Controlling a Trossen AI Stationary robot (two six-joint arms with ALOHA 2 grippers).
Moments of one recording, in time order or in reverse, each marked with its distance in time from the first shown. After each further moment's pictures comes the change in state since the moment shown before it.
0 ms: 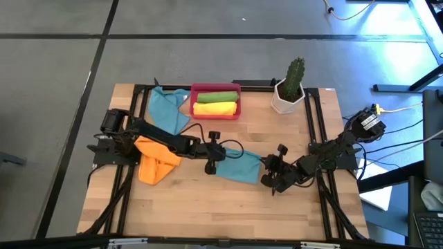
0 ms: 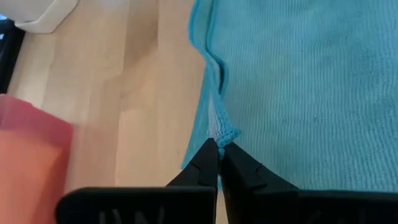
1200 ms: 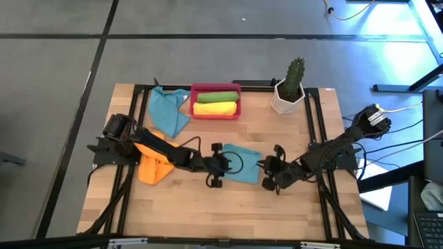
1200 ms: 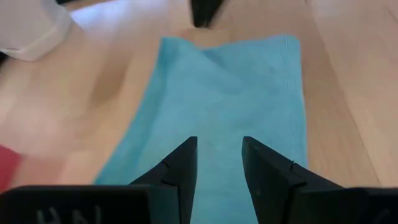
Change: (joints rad) left arm -0.146 0.066 0.029 0.191 -0.072 -0.212; right arm -0.022 -0.103 0.001 0.097 -0.139 -0.156
